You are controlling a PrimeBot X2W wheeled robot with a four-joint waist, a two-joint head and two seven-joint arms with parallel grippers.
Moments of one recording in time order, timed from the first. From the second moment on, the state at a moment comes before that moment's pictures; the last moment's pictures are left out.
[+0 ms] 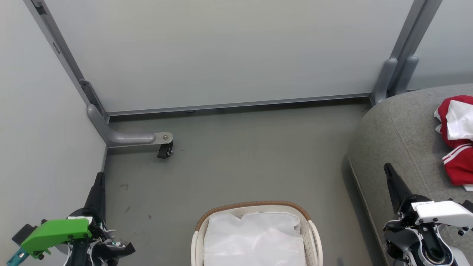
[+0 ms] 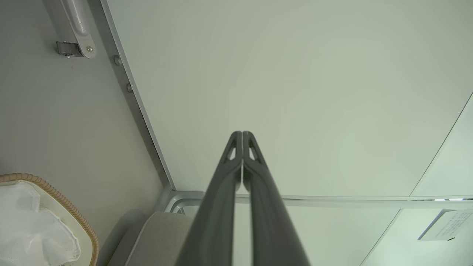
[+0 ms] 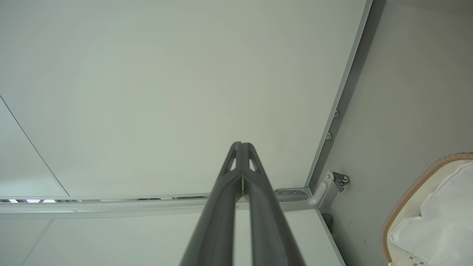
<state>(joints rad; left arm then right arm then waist) -0.10 0.05 0.11 0.25 -1.61 -0.13 0.11 -0.11 -0.05 -0.11 0.25 1.61 0.13 0.12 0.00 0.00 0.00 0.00</state>
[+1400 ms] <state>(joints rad) -0.10 0.05 0.11 0.24 -1.61 -0.13 0.11 -0.11 -0.05 -0.11 0.25 1.61 0.13 0.12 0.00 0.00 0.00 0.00</state>
